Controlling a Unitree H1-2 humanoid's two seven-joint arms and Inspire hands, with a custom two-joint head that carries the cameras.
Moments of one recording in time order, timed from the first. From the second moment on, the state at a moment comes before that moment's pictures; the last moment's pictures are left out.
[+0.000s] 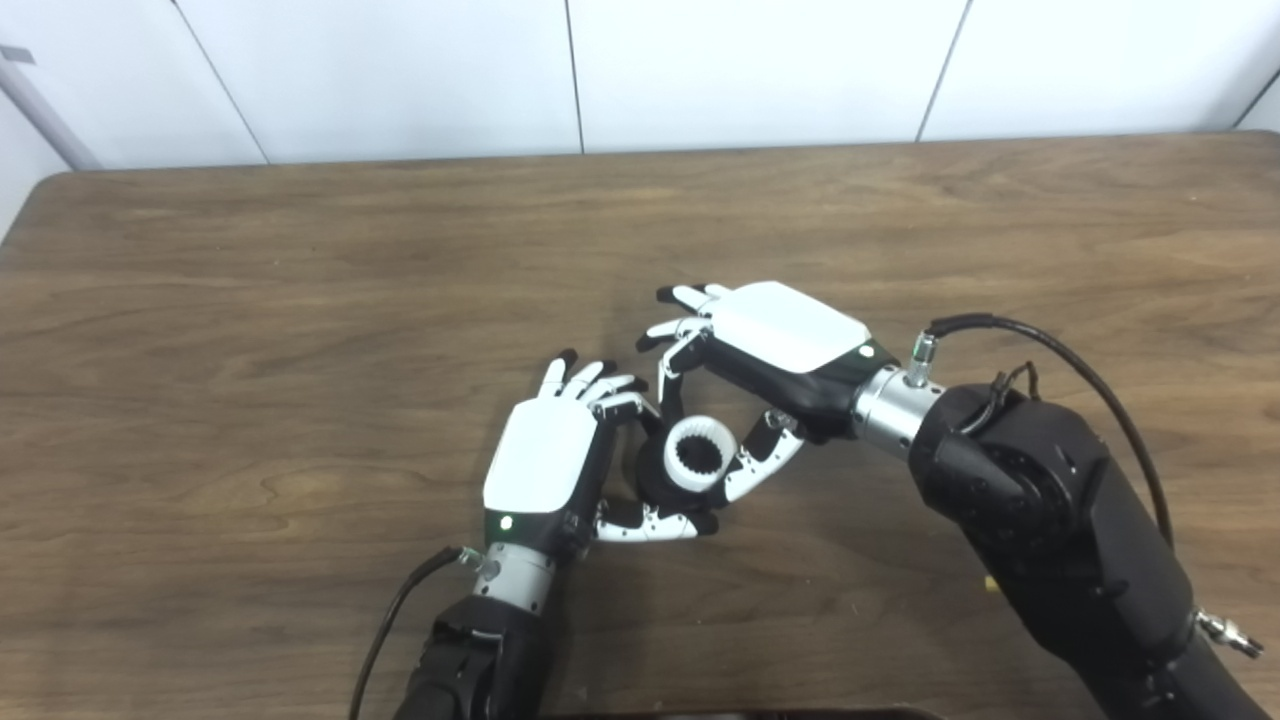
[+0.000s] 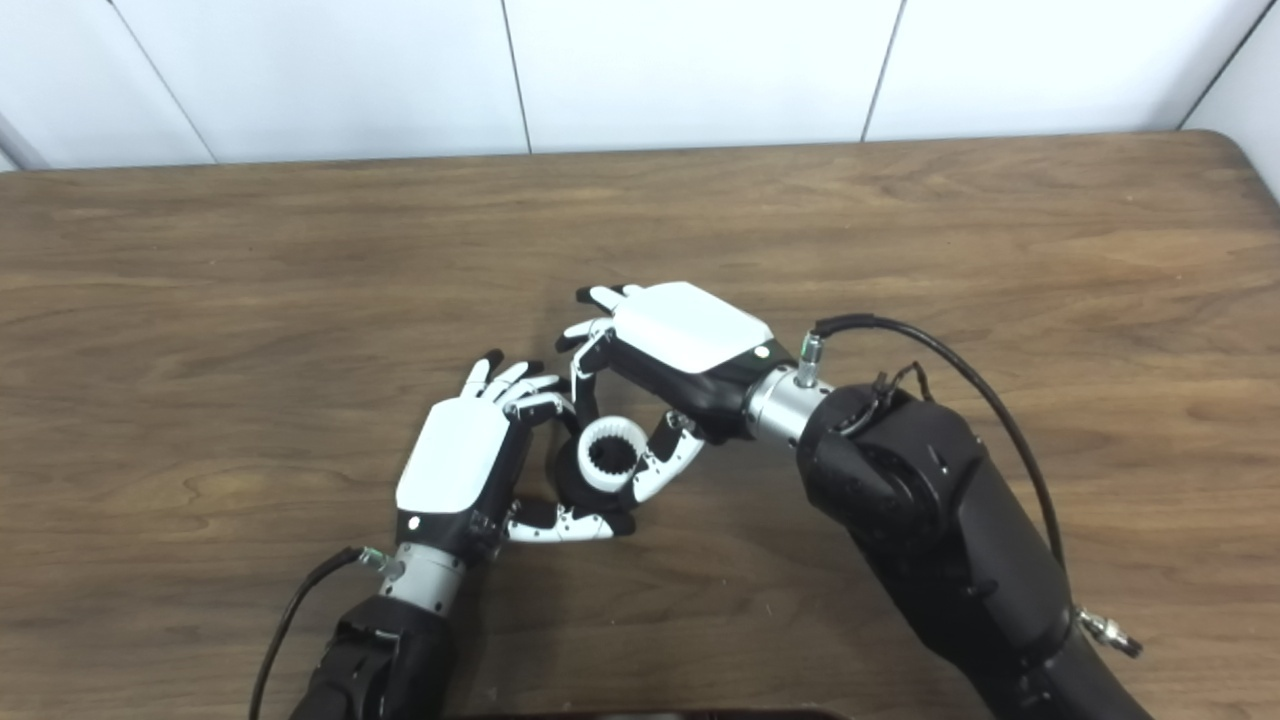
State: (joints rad) left arm 0.10 0.06 -0.40 -0.22 1.07 0.08 0.04; right arm -0.32 -0.30 0.43 -0.55 -0.84 0.22 0.78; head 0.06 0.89
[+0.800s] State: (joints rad) left arm 0.10 0.06 -0.41 -0.22 1.07 0.09 0.04; right arm -0.32 -0.28 0.41 -0.53 -0.84 0.23 0.79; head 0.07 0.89
